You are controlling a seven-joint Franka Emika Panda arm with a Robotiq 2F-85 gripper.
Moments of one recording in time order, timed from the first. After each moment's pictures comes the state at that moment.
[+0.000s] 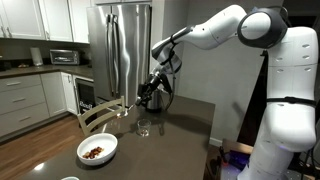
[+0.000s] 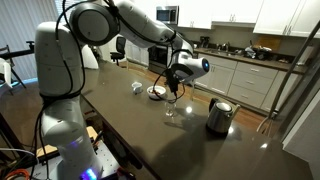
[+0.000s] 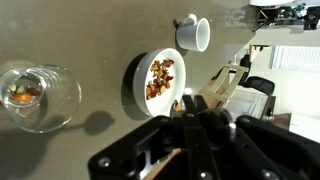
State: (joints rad) arm -0.15 0.22 -0.12 -1.98 0.98 1.81 -0.55
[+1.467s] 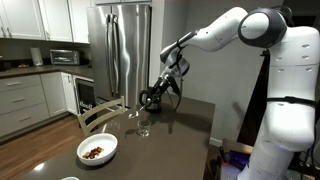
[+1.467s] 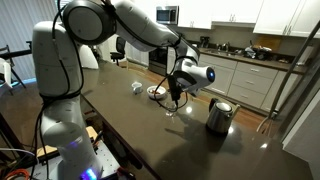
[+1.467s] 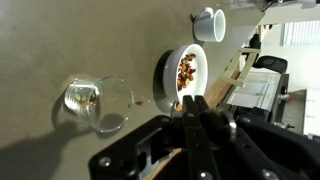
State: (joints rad) arm -0.19 0.20 -0.19 -2.06 0.97 1.81 -0.55
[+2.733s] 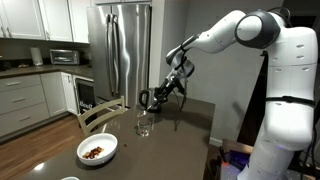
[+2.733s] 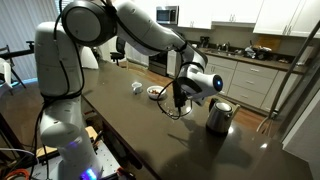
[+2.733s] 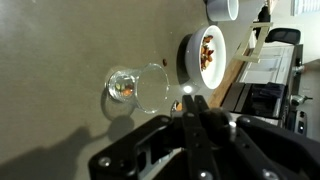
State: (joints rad) arm -0.24 0.22 -0.25 -2.07 0.97 1.82 -0.50
